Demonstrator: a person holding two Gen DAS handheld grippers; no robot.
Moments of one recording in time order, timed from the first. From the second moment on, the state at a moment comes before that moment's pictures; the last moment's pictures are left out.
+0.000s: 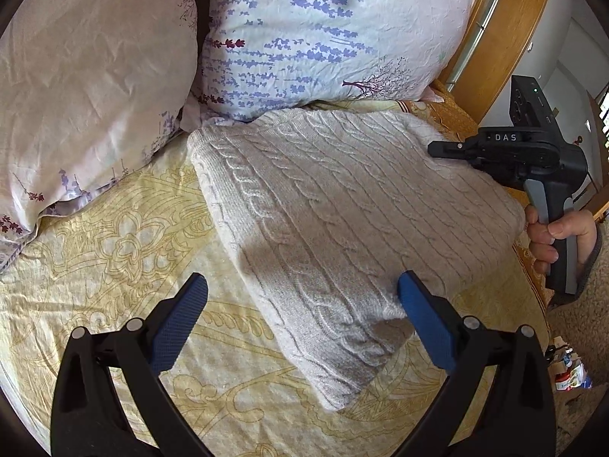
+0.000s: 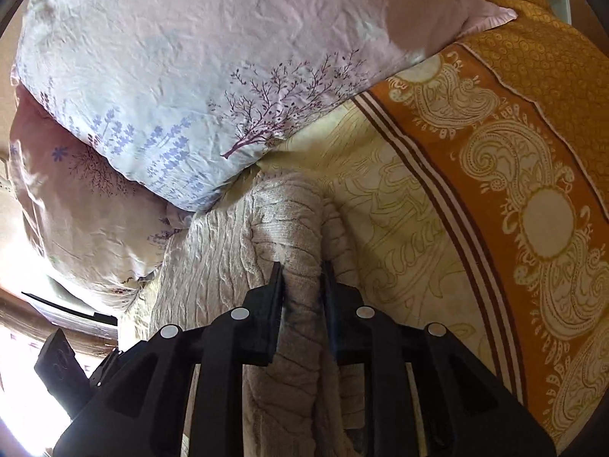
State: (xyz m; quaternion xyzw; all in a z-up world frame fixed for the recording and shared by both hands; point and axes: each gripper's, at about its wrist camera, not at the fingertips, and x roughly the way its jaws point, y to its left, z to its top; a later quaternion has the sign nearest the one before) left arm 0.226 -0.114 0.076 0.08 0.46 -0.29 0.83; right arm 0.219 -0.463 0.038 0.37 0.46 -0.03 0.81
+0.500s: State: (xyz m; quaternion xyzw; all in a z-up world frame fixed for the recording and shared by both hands) left arm 0.121 -0.116 0.070 0.22 0.31 -0.33 0.87; right arm 0.129 -0.447 0.065 0.39 0.43 0.00 0.81
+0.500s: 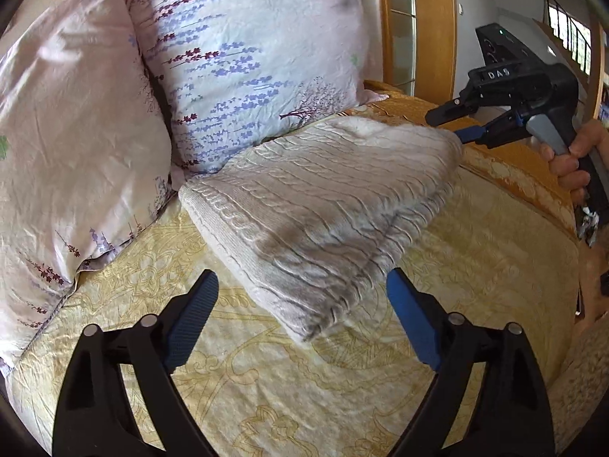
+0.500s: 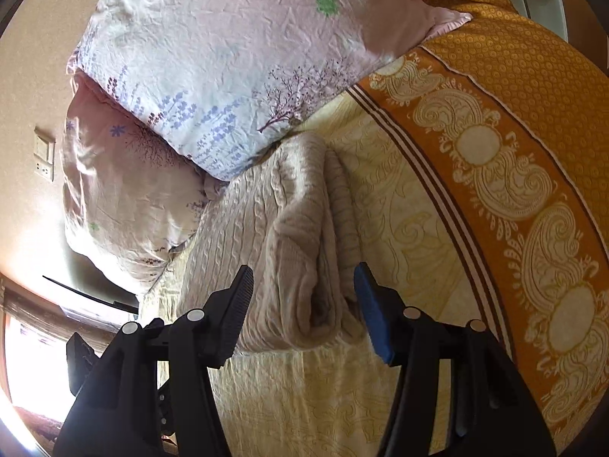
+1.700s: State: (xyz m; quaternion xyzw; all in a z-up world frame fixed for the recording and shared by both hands) left arm 0.126 -0.095 0.059 0.17 0.33 -0.32 0.87; right arm 0.118 -0.437 0.080 0.33 0.42 -0.06 0.84
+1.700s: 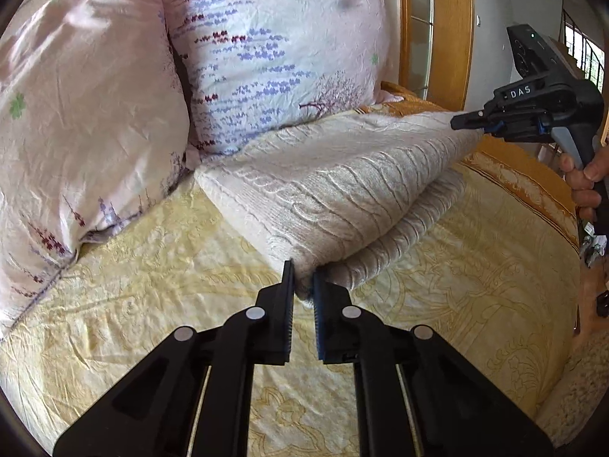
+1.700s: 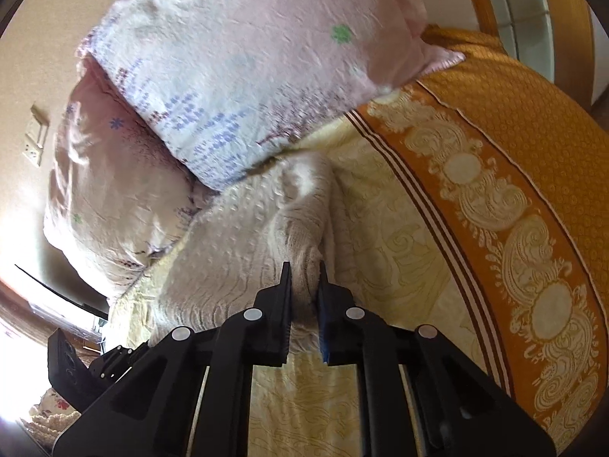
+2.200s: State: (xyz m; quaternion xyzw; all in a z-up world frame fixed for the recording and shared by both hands) left arm 0.130 -0.086 0.045 0.13 0.38 -0.35 0.85; right arm 0.113 -0.447 0.045 0.36 0.45 -0.09 0.81
